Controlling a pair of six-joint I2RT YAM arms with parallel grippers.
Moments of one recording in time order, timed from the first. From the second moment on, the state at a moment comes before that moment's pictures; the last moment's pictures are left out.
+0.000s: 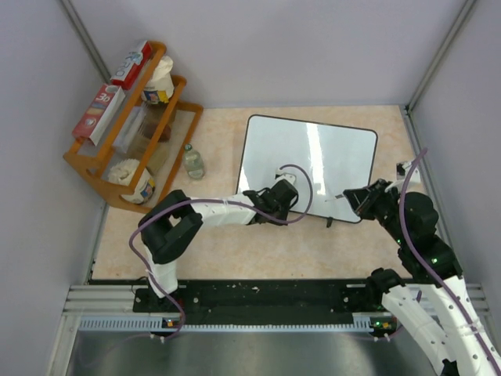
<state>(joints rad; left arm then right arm) -0.96 1.88 1.18 -0.25 -0.17 -0.56 0.34 0.47 0.75 -0.53 -0.01 0.60</state>
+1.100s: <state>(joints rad) -1.08 1.78 1.05 -0.18 -0.13 -0.60 0.34 0.47 0.71 -0.54 0.00 0.60</state>
